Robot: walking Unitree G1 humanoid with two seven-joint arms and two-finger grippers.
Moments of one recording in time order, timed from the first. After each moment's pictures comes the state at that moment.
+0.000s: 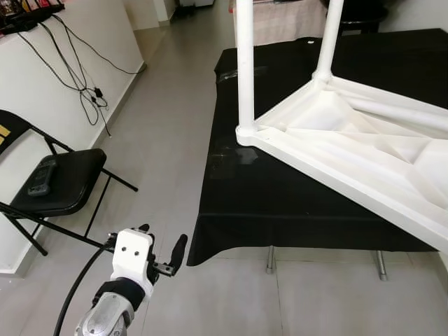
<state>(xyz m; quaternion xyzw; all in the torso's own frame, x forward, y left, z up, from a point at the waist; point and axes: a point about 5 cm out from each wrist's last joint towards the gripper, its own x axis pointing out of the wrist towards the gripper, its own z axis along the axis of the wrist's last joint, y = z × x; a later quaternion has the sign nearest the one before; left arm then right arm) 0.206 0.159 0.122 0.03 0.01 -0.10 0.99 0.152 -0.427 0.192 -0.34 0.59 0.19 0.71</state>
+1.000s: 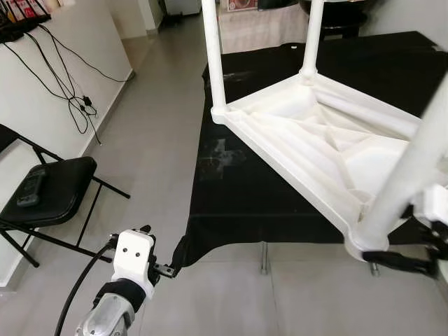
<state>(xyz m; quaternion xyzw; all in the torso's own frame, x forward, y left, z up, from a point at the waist) 0.207 0.159 0.122 0.03 0.01 -0.10 0.99 0.236 -0.285 0.224 -0.27 0.12 0.46 0.84</state>
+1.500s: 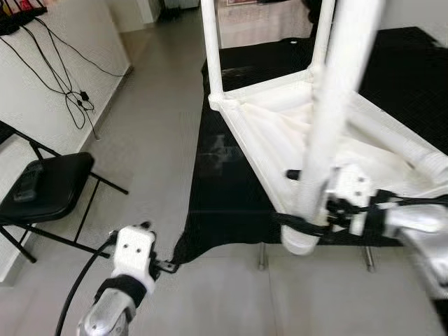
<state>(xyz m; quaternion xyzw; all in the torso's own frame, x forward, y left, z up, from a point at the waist) 0.209 0.157 0.124 0.03 0.01 -0.11 0.99 0.285 -0.181 0.211 -0.25 -0.04 0.49 0.84</state>
